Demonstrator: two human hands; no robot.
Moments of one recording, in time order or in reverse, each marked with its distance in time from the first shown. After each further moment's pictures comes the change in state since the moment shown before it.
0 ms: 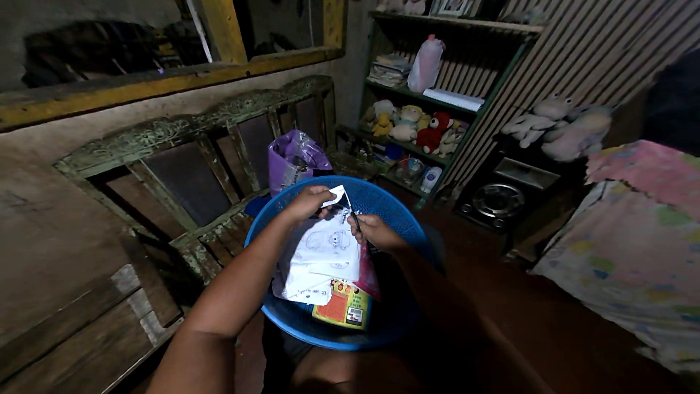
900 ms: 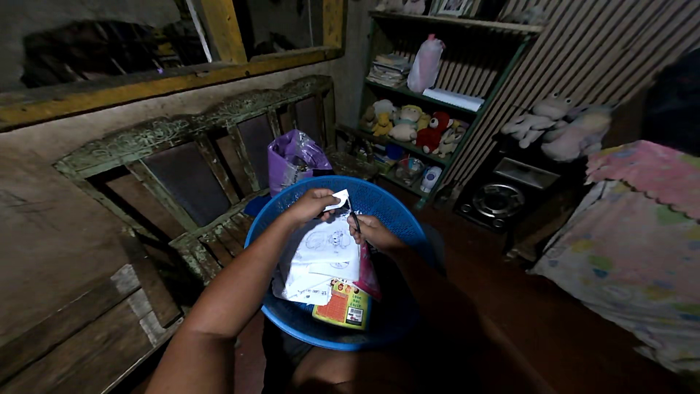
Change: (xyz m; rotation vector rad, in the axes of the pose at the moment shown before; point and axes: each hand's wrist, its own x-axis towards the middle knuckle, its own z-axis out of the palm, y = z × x) left_hand -0.003 -0.004 0.005 0.032 -0.072 0.036; right_hand 0.002 0.005 0.004 0.011 0.002 -0.020
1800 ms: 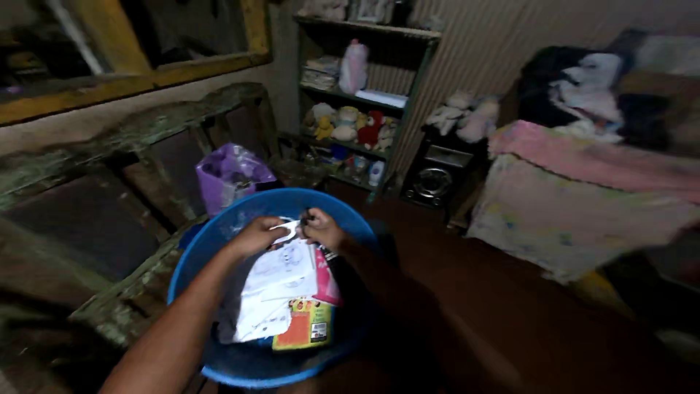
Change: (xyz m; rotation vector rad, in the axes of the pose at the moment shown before) left_hand 0.003 -0.012 0.008 0.343 -0.146 -0.071; right_hand 0.003 -0.007 -0.004 0.111 0.250 -0.003
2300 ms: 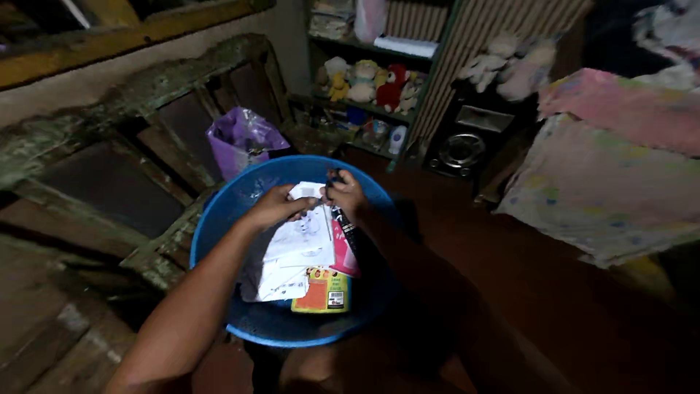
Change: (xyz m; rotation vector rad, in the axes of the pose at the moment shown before) left_hand -0.008 0.011 0.009 -0.167 0.019 0.036; right_hand 0.000 0.007 -0.001 0.197 0.229 -0.086
